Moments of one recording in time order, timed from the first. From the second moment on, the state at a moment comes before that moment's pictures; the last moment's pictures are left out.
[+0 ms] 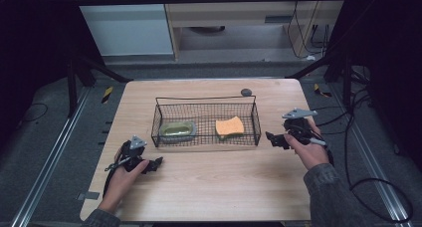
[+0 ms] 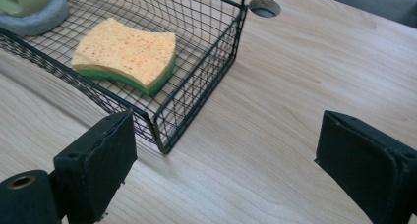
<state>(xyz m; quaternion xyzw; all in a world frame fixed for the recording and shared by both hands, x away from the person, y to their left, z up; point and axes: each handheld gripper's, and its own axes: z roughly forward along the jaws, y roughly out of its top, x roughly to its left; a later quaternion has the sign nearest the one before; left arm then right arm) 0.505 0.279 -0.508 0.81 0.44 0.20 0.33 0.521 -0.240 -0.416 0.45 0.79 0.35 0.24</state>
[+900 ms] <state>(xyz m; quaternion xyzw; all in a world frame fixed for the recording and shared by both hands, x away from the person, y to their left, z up) 0.505 0.279 -0.509 0.81 0.44 0.20 0.33 0.513 -0.268 -0.467 0.50 0.77 0.33 0.21</state>
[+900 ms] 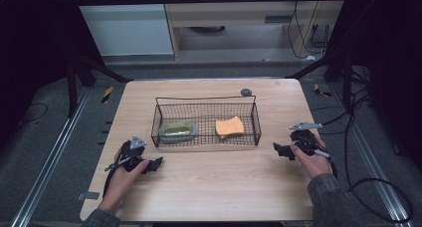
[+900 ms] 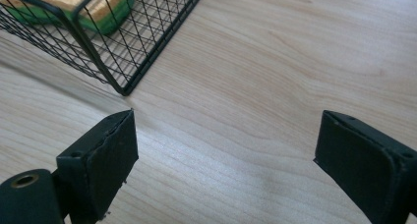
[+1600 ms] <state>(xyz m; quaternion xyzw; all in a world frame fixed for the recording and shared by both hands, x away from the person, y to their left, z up) 0.505 0.279 -0.509 0.81 0.44 0.20 0.33 0.521 -0.272 -0.501 0.53 0.75 0.34 0.21</state>
